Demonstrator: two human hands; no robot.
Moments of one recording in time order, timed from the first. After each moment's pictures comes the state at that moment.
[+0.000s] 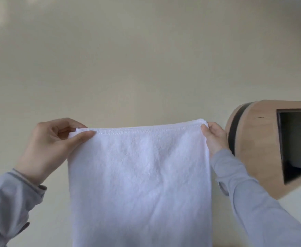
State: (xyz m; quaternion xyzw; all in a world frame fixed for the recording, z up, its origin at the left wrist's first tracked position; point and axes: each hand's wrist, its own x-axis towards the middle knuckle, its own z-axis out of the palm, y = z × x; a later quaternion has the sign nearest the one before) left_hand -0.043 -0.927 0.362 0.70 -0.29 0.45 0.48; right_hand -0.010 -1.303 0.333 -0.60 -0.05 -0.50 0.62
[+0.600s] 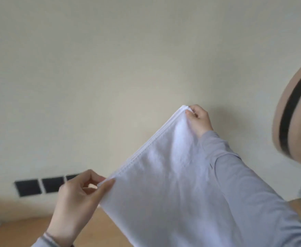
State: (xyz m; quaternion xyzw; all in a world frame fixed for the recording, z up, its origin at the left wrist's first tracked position) left_hand -0.081 -0.897 0.115 0.80 -0.06 0.27 0.53; right_hand 0.108 -1.195 0.201 -0.76 -0.05 -0.32 0.57
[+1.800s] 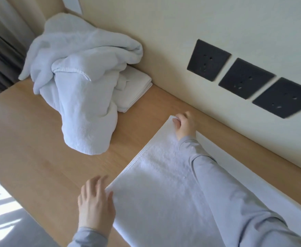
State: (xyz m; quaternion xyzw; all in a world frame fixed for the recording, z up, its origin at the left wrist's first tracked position) left_hand -0.187 -0.593 -0.266 0.85 0.48 0.09 0.18; right_hand 0.132 -0.617 -0.288 -0.92 -0.29 0.06 0.27
